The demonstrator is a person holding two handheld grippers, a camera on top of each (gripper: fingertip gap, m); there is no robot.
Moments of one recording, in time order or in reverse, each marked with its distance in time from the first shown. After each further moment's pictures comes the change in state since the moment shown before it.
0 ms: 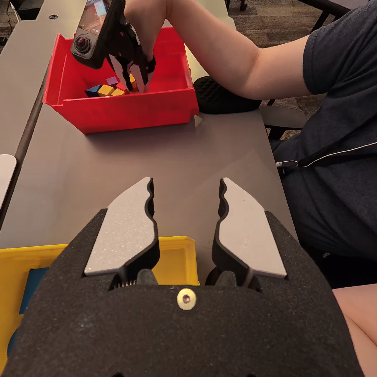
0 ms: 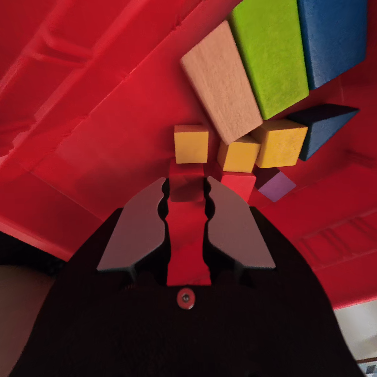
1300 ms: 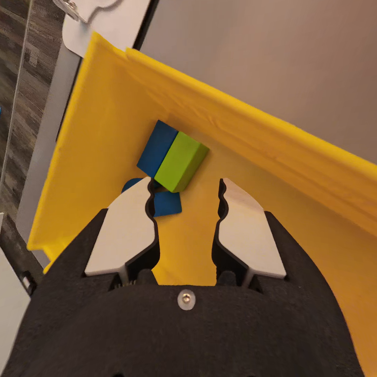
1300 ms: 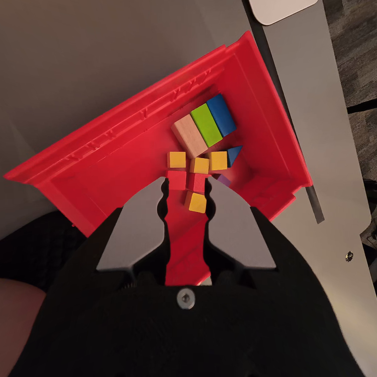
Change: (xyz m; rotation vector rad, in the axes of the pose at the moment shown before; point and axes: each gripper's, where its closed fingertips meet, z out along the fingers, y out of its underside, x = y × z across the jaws) left arm -0.184 0.181 -0.015 -0.556 -0.755 -0.210; right arm -0.005 -0.011 -0.114 0.459 0.232 -0.067
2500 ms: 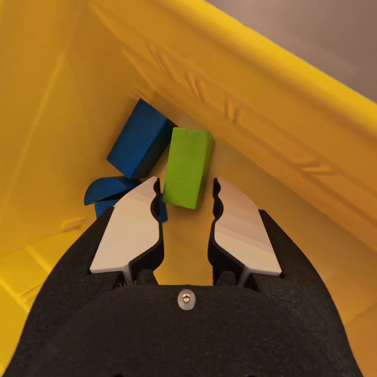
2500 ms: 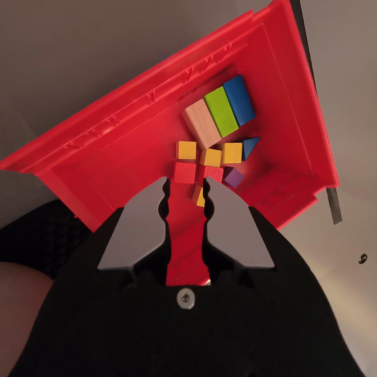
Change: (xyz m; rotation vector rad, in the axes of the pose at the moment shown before) left arm 0.007 0.016 0.034 -0.072 0.124 -0.124; right arm -0.010 0.012 0.014 -0.085 -0.069 -0.014
